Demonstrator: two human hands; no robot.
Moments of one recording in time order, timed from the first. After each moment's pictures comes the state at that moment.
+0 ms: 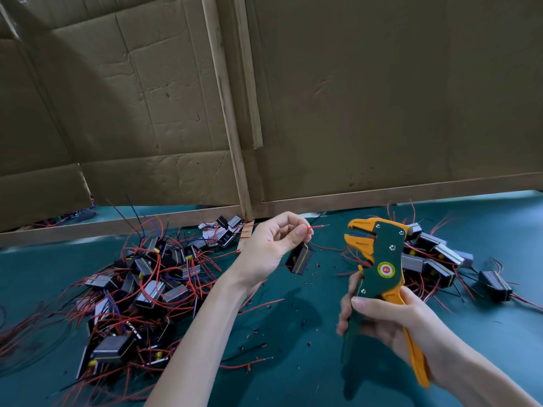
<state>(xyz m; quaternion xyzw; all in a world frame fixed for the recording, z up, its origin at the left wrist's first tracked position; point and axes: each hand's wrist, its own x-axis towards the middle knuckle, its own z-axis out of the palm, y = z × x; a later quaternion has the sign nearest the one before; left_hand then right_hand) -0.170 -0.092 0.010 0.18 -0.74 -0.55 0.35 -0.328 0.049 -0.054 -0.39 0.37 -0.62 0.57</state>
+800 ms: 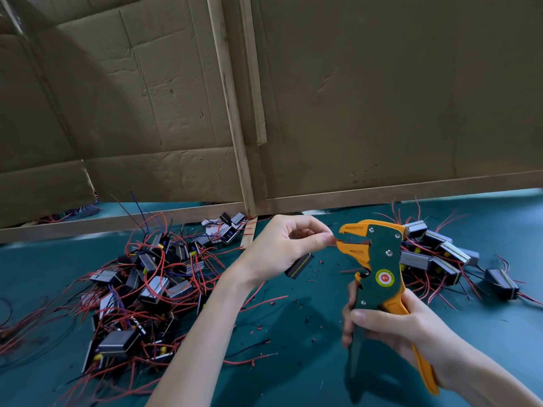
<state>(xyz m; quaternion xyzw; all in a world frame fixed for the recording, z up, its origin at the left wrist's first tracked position) -0.167 -0.078 0.029 0.20 -0.81 -0.47 0.28 -0.321 0.061 -0.046 -0.43 0.40 -0.59 0.55</state>
